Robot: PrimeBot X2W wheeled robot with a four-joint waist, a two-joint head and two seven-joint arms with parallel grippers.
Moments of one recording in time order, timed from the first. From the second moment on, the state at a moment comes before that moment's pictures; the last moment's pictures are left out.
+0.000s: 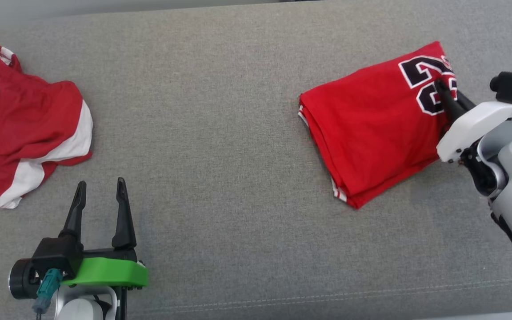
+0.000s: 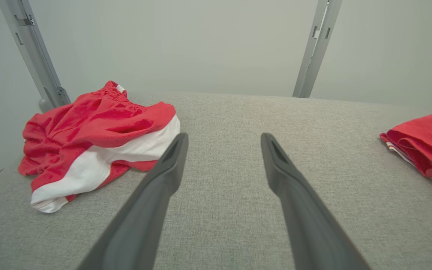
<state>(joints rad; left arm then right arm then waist) -0.08 0.05 0.00 0.13 -0.18 -0.04 -0.26 -0.79 -0.44 0.52 0.77 0.81 0.13 -0.13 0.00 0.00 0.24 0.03</state>
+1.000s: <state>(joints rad) -0.15 0.12 0.08 0.03 -0.11 -0.09 -0.26 -1.20 -0.65 0.53 1.02 0.75 0.13 -0.15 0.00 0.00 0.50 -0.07</state>
